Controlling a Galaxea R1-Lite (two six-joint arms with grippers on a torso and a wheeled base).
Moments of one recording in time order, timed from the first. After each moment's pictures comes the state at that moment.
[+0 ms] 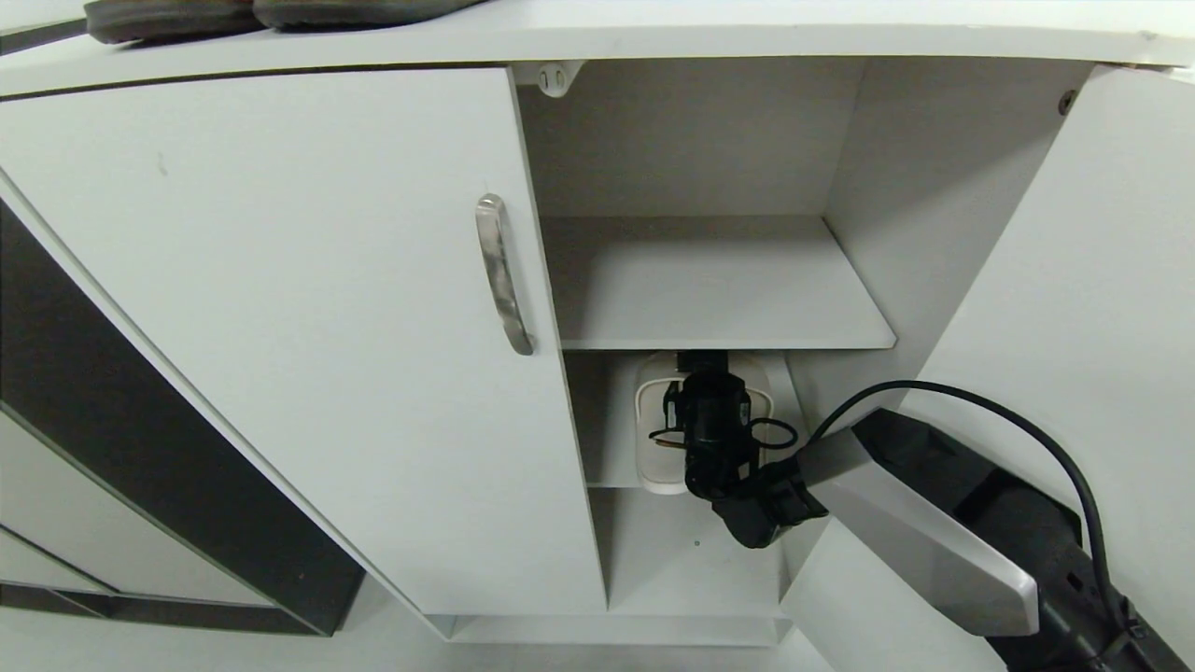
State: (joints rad) left arm 0.00 0.00 0.00 0.00 -0.03 0.00; right arm 0.64 2.63 -1.70 -0.90 -0.73 0.04
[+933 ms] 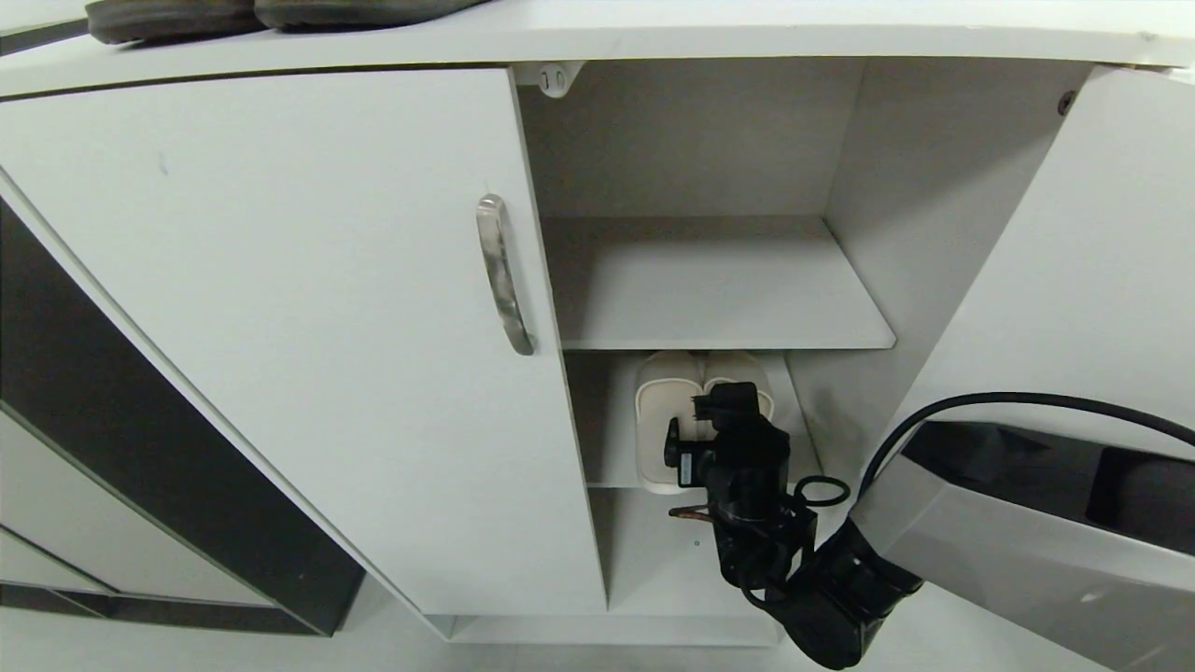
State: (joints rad) left arm 0.00 0.00 0.00 0.00 -0.03 0.00; right arm 0.77 2.34 -1.04 -1.26 -0.76 0.03
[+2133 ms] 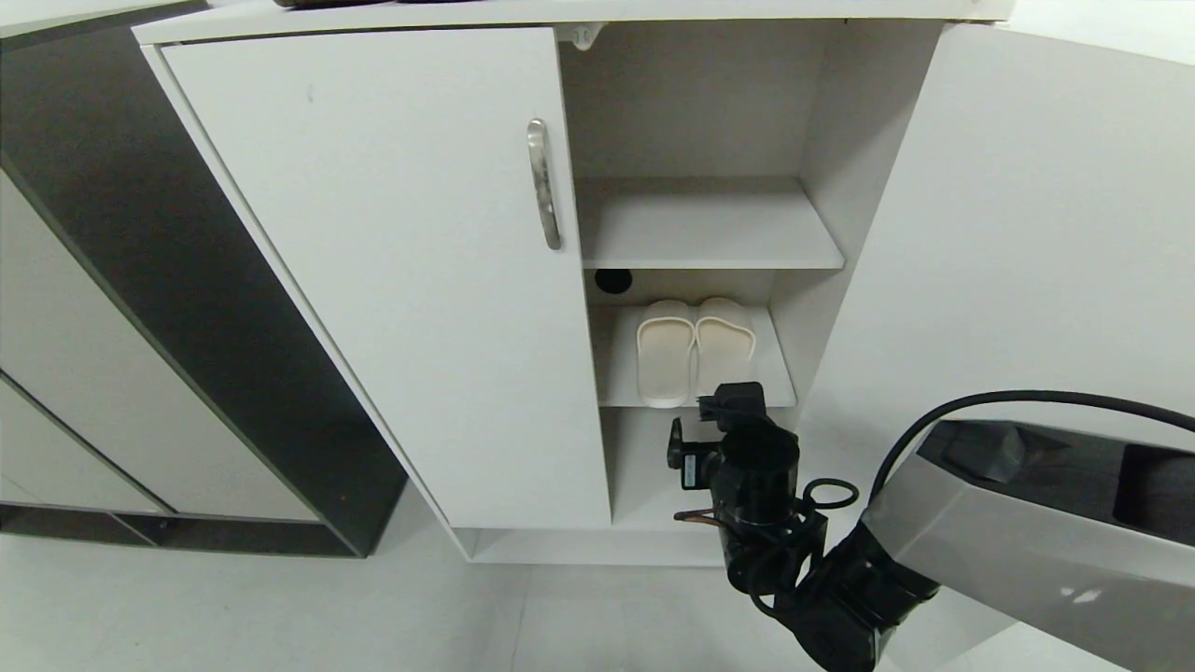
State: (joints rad) left arm 0.00 0.00 0.00 0.00 -0.03 0.00; right arm 0.78 2.31 -1.00 -1.28 -0.76 0.03
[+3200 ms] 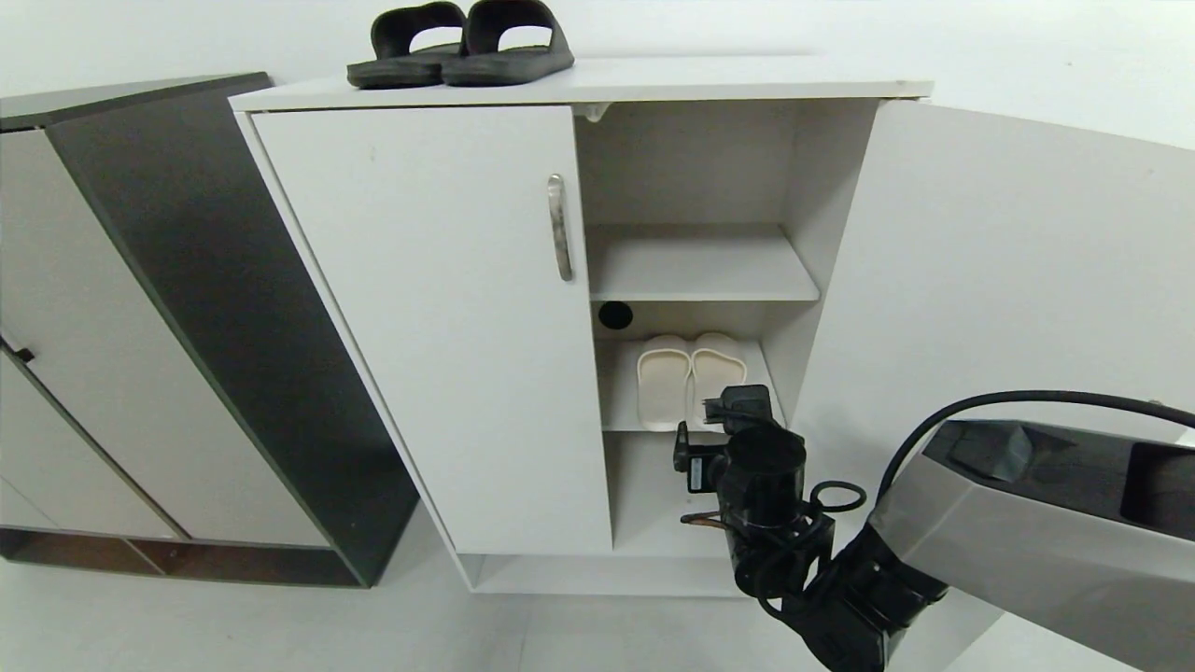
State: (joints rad) left arm 0.00 0.00 0.00 0.00 -0.03 0.00; right arm 0.77 2.30 -0.97 -1.28 -0.76 0.03
